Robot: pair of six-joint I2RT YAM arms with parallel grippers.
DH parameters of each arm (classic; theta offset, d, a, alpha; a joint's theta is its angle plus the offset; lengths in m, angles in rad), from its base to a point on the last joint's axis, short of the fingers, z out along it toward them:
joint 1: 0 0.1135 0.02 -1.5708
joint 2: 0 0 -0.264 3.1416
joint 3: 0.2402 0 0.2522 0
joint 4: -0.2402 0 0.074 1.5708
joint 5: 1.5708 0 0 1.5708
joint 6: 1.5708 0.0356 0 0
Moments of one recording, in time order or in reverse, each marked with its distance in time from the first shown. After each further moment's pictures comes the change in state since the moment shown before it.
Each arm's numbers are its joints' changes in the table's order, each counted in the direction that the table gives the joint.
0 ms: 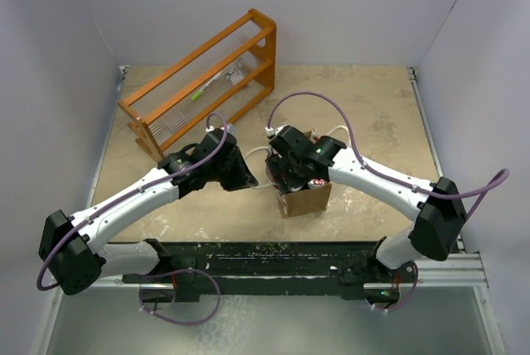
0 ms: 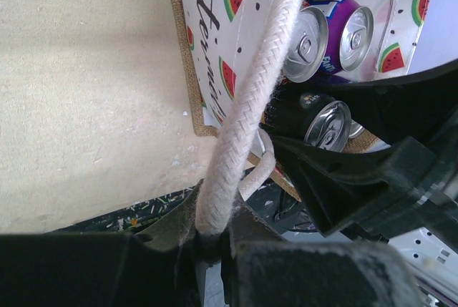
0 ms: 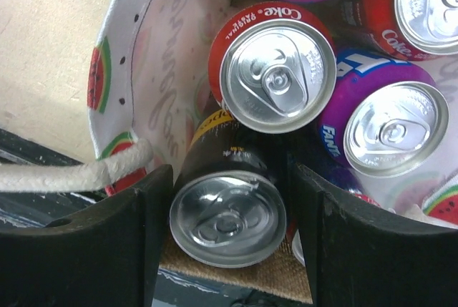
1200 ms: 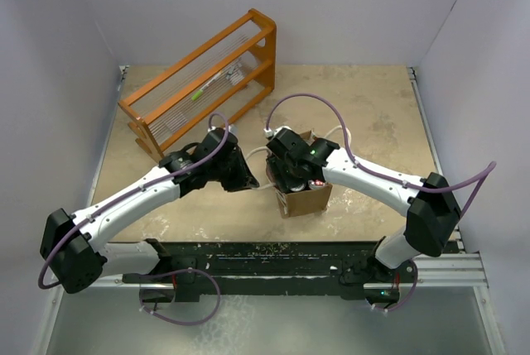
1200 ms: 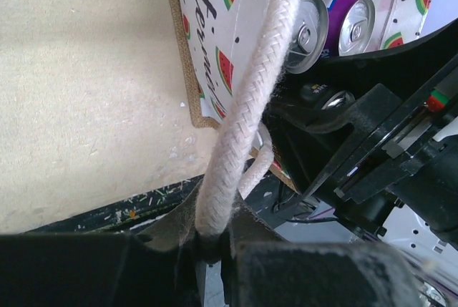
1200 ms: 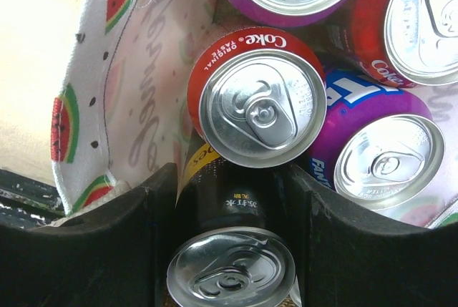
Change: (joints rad) left arm 0.000 0.006 0.006 -0.009 0.030 0.002; right arm -0.002 0.048 -0.039 0.076 0.055 -0.004
